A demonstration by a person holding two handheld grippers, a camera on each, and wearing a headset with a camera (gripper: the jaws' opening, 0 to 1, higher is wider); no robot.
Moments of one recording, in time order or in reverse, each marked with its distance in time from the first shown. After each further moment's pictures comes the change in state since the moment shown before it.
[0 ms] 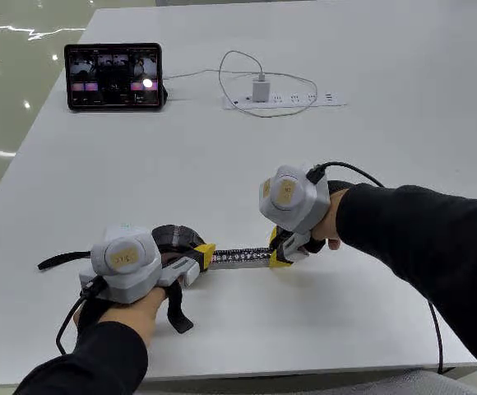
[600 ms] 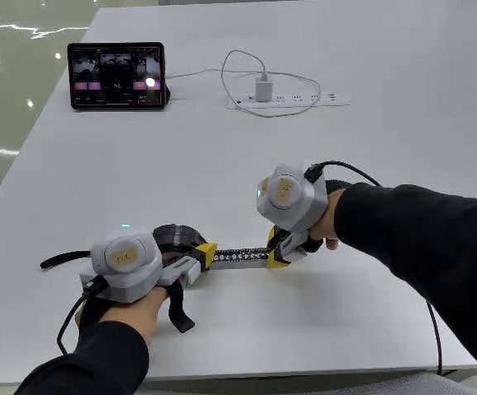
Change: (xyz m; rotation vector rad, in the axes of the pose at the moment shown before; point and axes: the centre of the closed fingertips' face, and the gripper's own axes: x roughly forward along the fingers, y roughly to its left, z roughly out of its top) left arm 0.000 0.001 -0.001 -0.012 0.001 -0.001; right arm 0.003 0.000 0.007 0.000 -0.007 0.012
